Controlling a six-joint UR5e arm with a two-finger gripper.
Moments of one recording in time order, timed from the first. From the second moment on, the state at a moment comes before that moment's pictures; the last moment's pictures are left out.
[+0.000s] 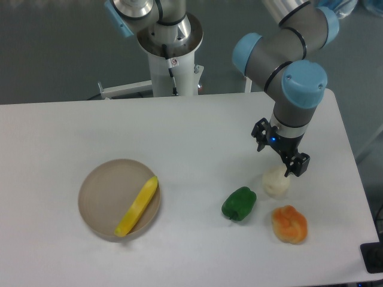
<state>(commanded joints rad) 2.45 -1.95 -1.56 -1.14 1.56 1.53</state>
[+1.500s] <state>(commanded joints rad) 2.00 -2.04 -1.64 -0.81 1.32 0.66</state>
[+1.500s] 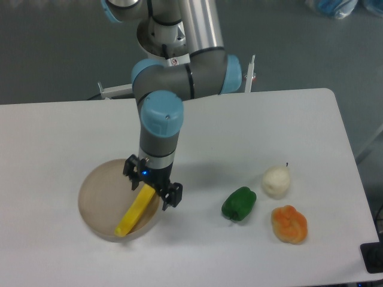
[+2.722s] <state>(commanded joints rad) 1.93 -2.17 -1.59 -0.75 1.31 0.50</state>
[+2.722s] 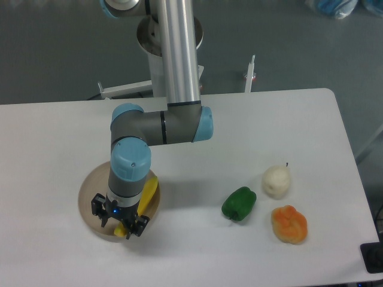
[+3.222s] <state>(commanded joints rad) 1.95 -2.06 -1.59 -0.83 1.31 0.51</state>
